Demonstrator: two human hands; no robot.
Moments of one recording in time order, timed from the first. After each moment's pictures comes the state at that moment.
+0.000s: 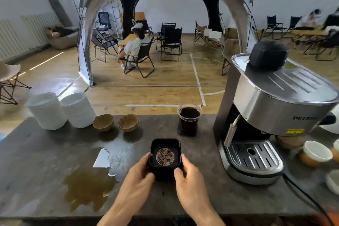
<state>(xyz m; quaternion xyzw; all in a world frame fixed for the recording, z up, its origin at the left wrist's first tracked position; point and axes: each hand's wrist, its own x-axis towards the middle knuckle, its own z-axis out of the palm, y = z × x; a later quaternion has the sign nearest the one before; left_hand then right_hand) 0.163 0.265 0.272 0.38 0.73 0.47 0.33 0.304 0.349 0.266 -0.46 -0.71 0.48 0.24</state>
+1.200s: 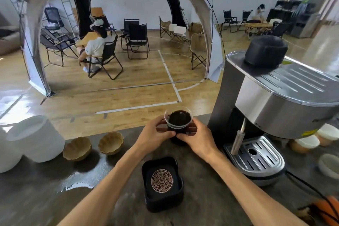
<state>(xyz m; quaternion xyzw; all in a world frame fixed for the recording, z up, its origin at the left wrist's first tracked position) 0.086 0.455 0.279 0.56 0.61 0.44 0.34 0.267 0.501 0.274 -0.49 -0.72 0.38 0.32</state>
